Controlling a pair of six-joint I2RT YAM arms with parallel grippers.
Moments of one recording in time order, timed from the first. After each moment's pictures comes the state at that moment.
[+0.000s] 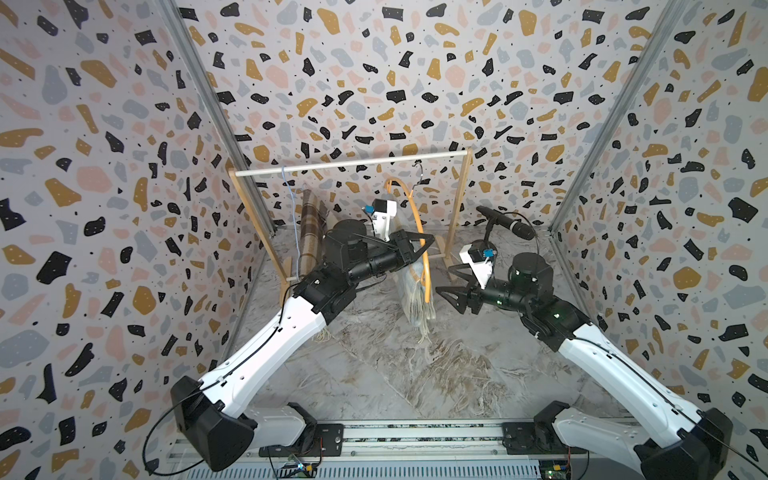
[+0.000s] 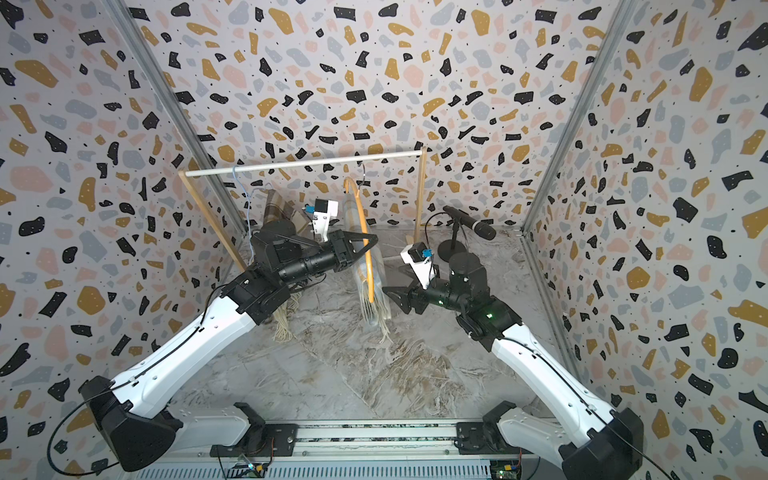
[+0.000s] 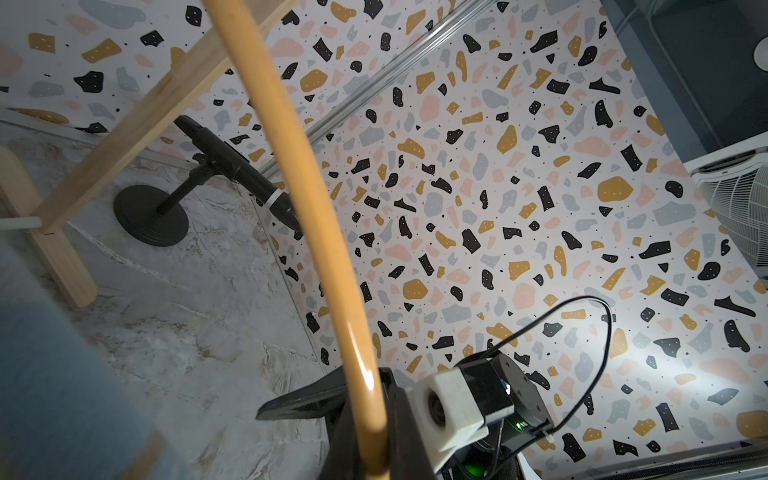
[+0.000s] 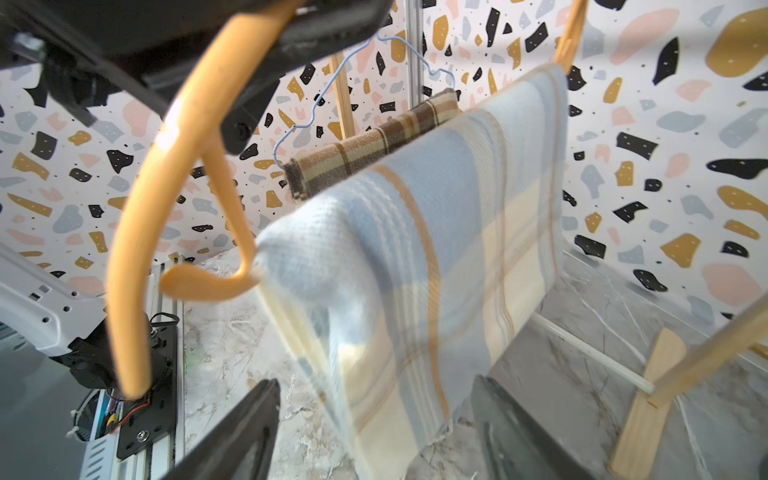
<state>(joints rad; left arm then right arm) -0.61 1.30 1.34 -0.07 0.45 -0.98 0.57 1.05 0.99 -0.20 -0.51 -0.04</state>
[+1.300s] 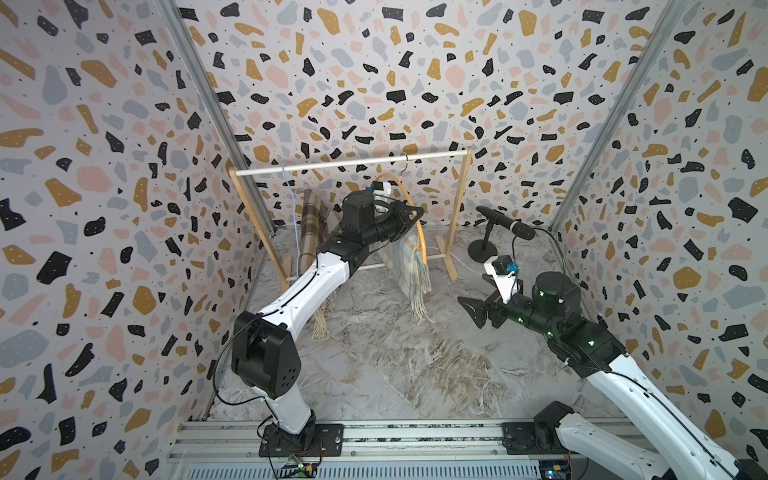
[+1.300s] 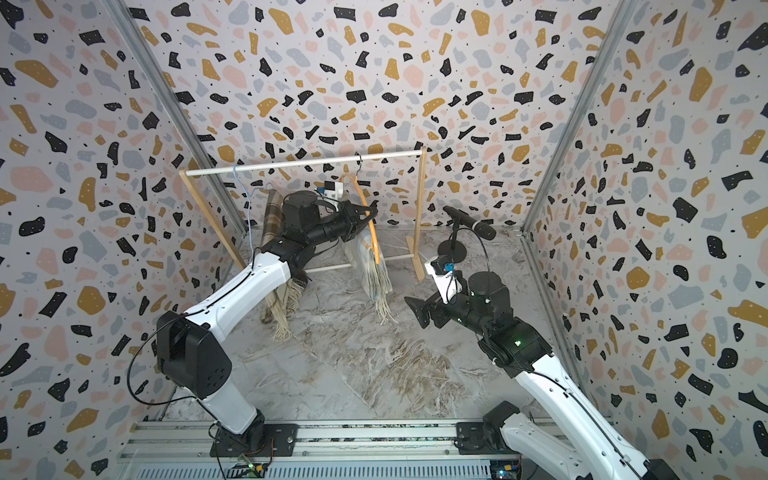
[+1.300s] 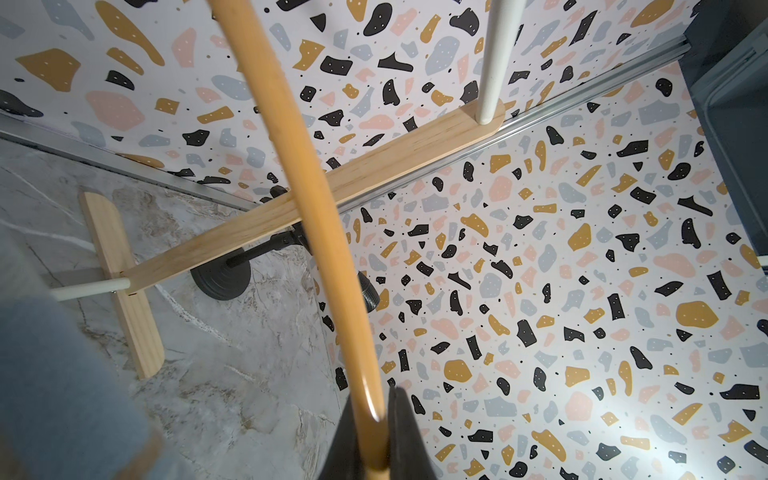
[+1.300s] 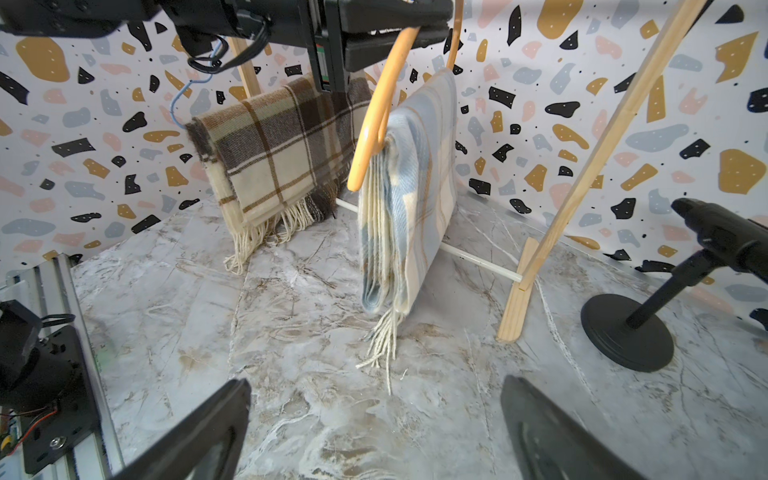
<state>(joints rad) -0.44 1.70 1.57 0.02 0.52 -1.06 0.57 0.86 0.95 -0.43 -0.23 -0.05</state>
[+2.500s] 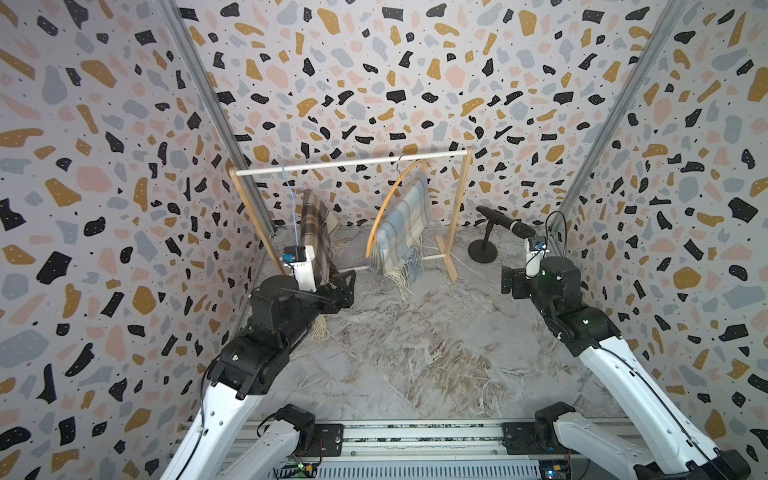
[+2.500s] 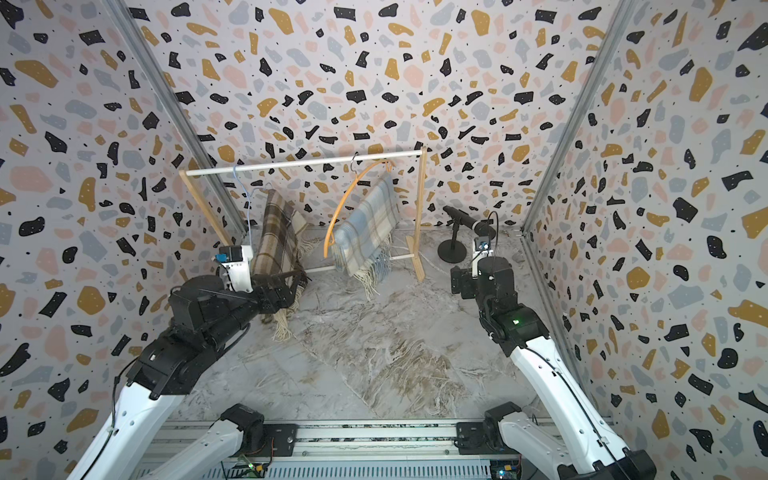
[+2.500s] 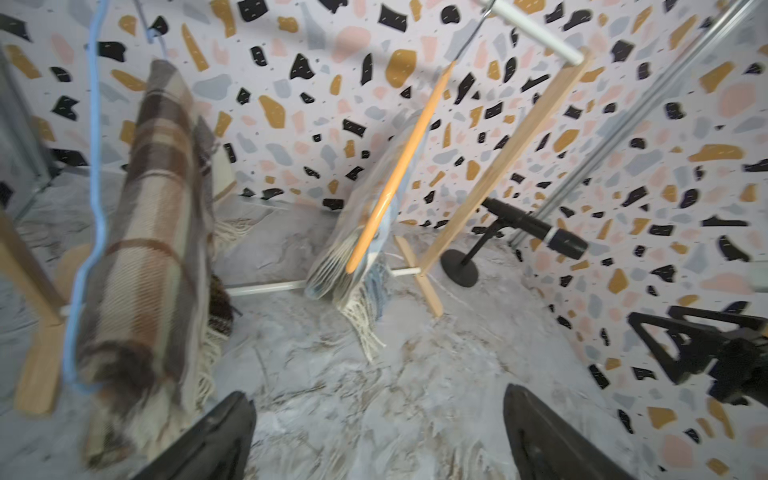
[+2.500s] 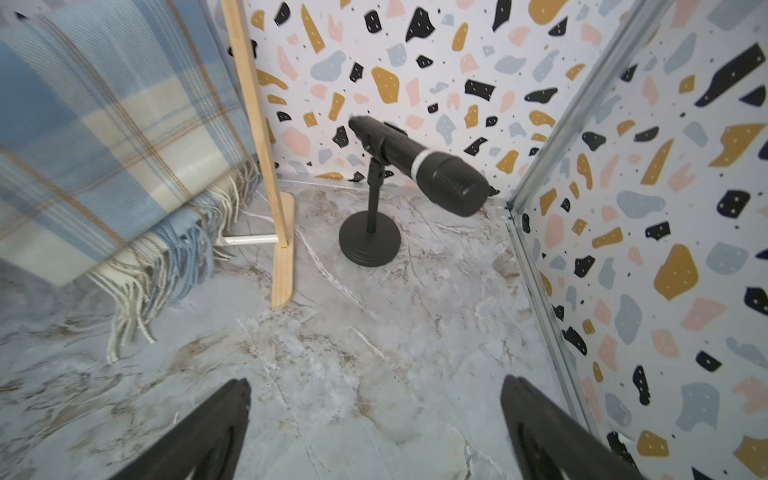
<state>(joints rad) -0.39 0.73 1.01 -0.61 -0.06 -0.41 0.35 0.96 0.95 -0.43 0.33 0.04</state>
